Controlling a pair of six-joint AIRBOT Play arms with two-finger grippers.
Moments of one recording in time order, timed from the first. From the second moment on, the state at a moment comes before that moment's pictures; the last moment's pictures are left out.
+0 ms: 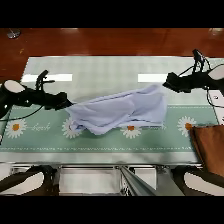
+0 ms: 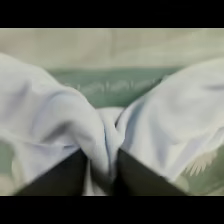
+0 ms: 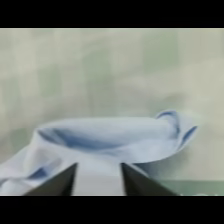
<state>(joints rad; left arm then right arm) 0.06 -1.30 0.91 0.85 -1.07 -1.33 -0.09 -1.35 1.12 -1.00 0.93 1.53</state>
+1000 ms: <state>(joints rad) 0.29 -1.42 0.73 0.51 -1.12 -1.14 -0.54 -1.06 0.63 -0.97 1.09 1.35</state>
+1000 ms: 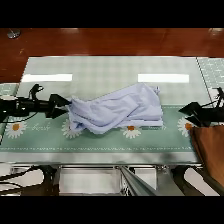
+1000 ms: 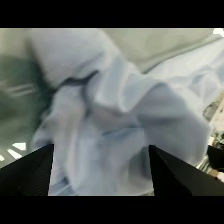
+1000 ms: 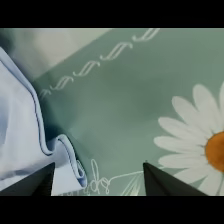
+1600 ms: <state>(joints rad) 0.15 -1.46 0.69 0.24 -1.10 -0.89 -0.35 -1.03 0.49 -0.92 0.98 1.36</state>
